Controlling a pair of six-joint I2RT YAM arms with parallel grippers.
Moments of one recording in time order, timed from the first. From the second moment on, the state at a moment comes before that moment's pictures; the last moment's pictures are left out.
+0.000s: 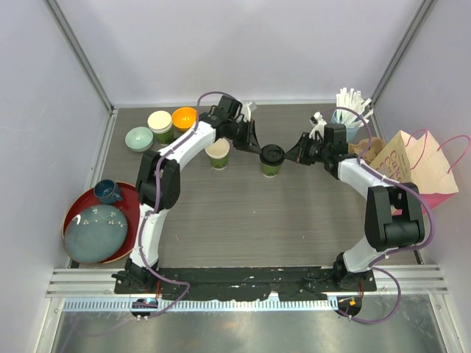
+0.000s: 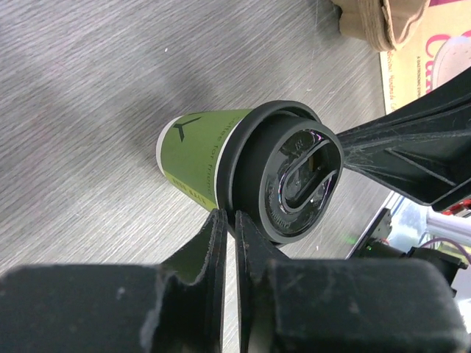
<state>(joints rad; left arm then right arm) -0.52 2.23 1.95 -0.55 0.59 -0.44 0.11 1.59 0.93 0.07 -0.55 0.40</state>
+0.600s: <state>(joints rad) -0.55 2.26 2.10 -0.75 0.56 -0.33 0.12 1.59 1.03 -0.20 -0.54 0.33</state>
